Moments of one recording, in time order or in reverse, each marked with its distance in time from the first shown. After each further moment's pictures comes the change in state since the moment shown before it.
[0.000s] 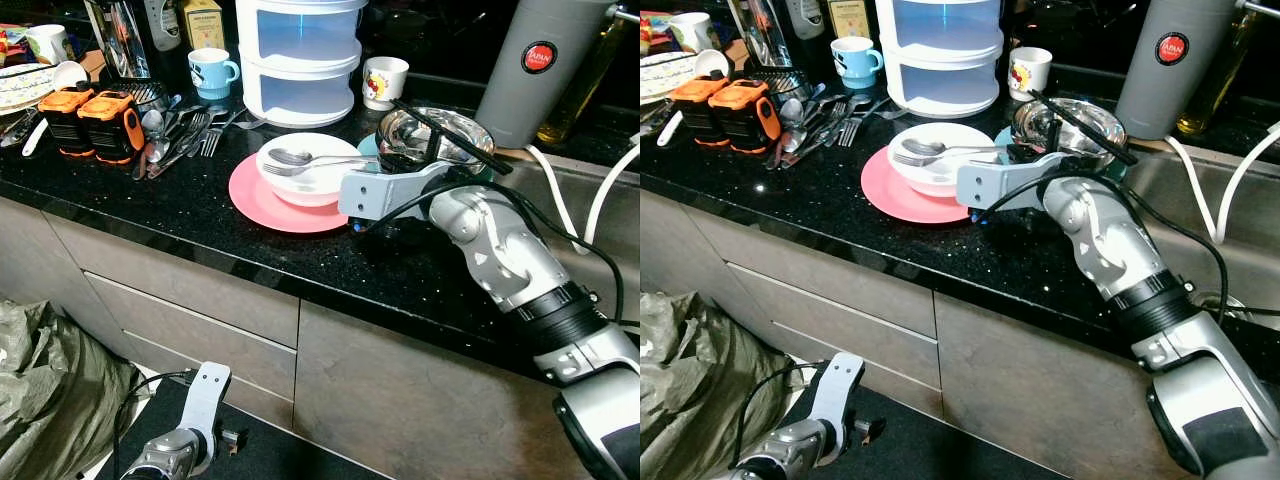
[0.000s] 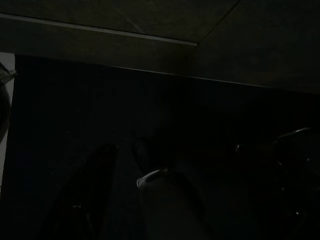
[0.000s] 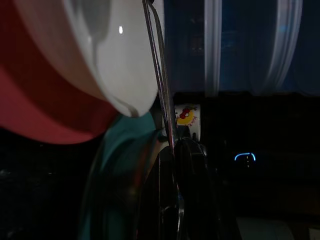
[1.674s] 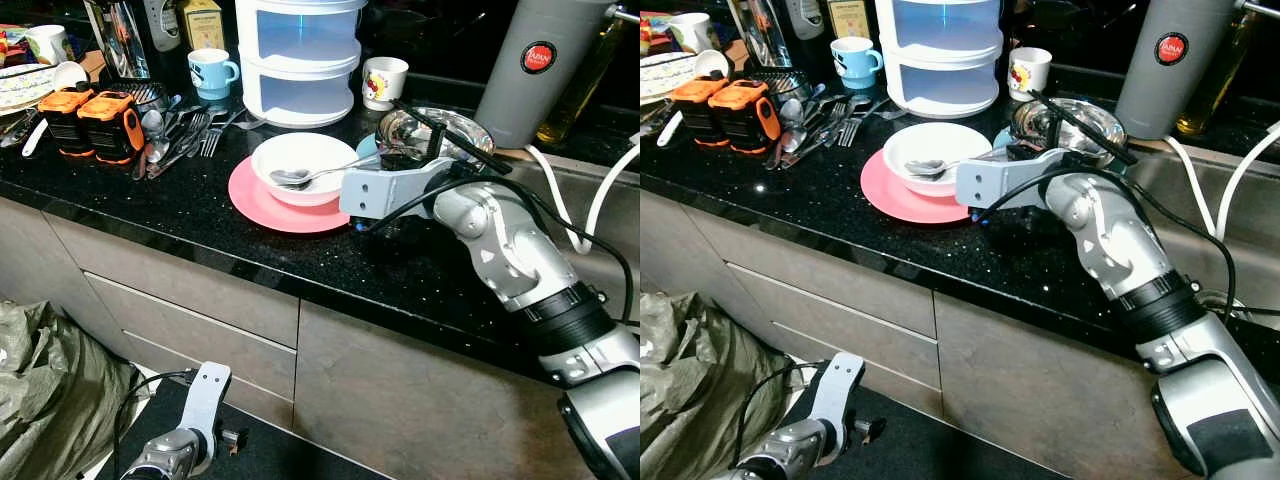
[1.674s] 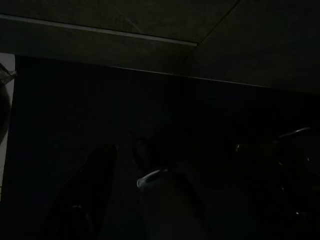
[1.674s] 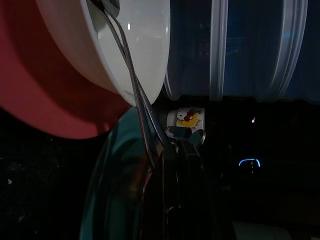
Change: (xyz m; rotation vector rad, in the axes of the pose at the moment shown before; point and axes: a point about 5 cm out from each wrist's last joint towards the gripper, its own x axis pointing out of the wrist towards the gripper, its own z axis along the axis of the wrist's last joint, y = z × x) left arm 0.000 0.000 0.000 0.002 0.000 0.000; right arm -0.006 -0.005 0.004 -0.019 -0.015 0.052
